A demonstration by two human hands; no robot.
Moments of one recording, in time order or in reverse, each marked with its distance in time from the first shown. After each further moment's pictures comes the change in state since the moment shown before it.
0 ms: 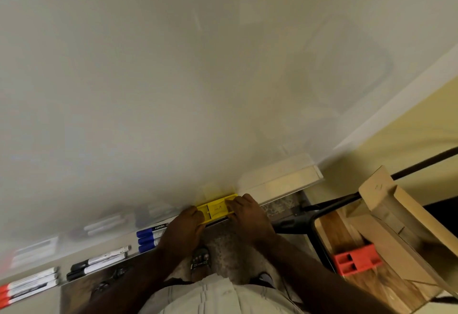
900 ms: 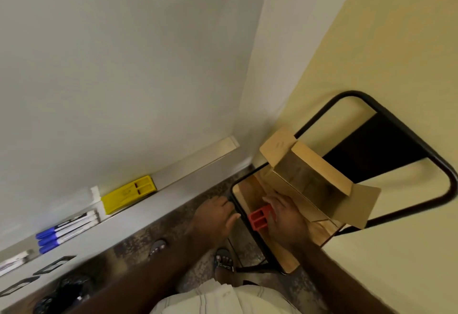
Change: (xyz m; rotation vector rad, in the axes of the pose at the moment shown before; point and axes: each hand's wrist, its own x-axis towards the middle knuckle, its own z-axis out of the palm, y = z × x) left_hand 0.034 0.281 0.108 0.062 -0.047 0.421; right_hand -0.279 0.156 -0.111 0.080 0.067 0.633
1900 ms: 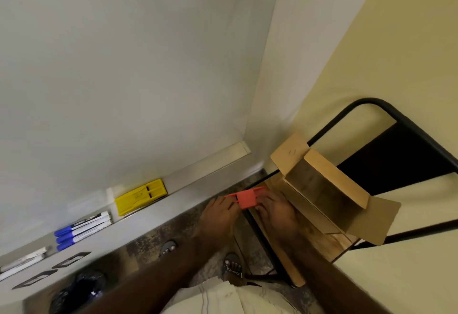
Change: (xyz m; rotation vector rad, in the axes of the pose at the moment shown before) left_hand 0.005 -0.007 0.011 0.097 0.051 -0.015; right_hand 0.046 -0.020 0.023 0.053 0.020 -0.133
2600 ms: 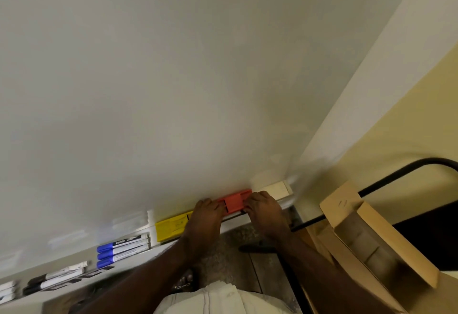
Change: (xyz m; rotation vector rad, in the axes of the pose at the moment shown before) left_hand 0.004 -0.143 -0.070 0.204 -0.032 -0.245; right_hand 0.159 -0.097 0.056 -0.358 -0.103 -0.482
